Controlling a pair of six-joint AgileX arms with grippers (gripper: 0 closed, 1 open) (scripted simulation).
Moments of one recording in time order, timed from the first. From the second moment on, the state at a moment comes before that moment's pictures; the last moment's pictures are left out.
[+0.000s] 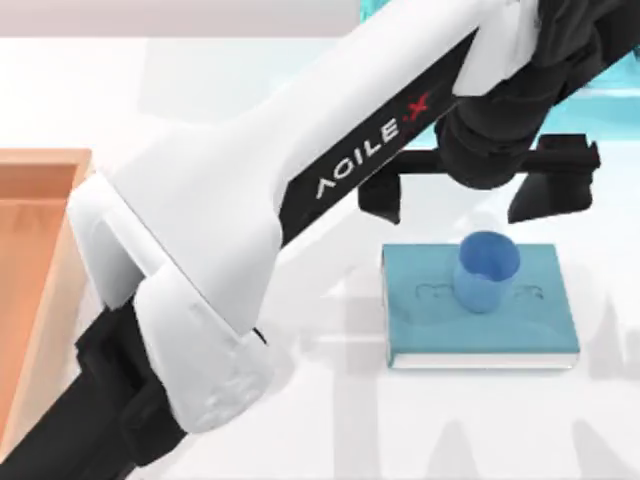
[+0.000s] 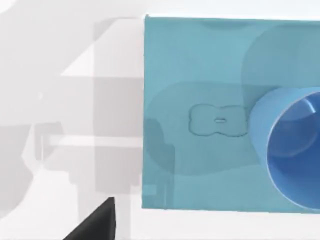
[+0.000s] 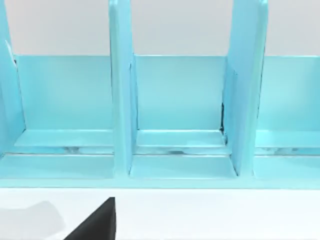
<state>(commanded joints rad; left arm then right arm) -0.95 2.58 2.86 -1.74 -0.16 -0.92 0.00 0.00 0.00 0.00 0.00 0.00</state>
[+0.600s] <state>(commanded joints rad) -0.97 2.59 2.86 -1.72 -0.16 -0.92 0.00 0.00 0.00 0.00 0.00 0.00</state>
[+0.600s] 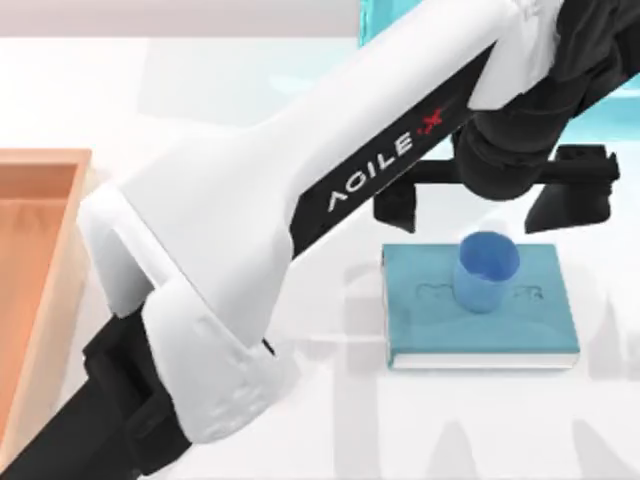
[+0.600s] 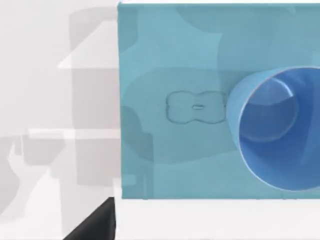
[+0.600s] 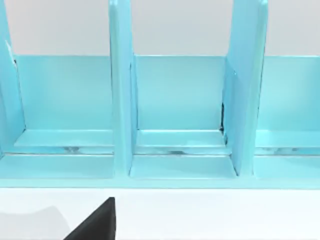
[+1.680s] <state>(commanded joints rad) -0.94 2.46 2.24 -1.23 -0.15 -0.89 0.00 0.00 0.00 0.00 0.00 0.00</state>
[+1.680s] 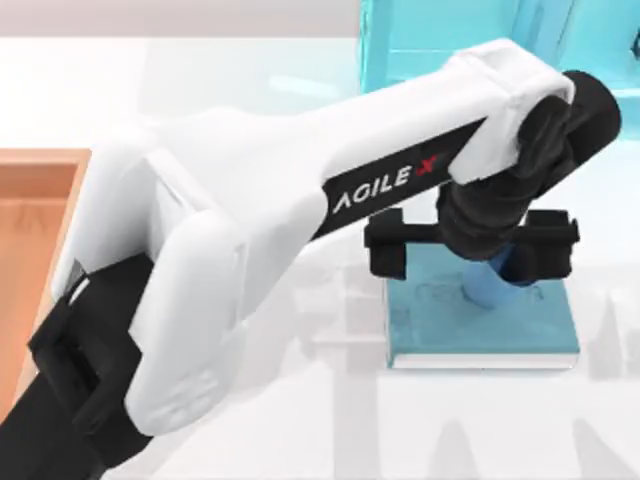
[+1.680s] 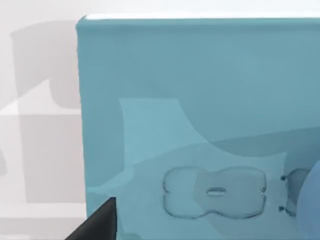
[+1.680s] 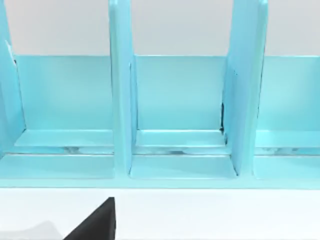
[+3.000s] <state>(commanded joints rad) -0.94 2.46 2.25 -1.24 -0.15 -0.89 0.00 0.00 0.00 0.00 0.00 0.00</state>
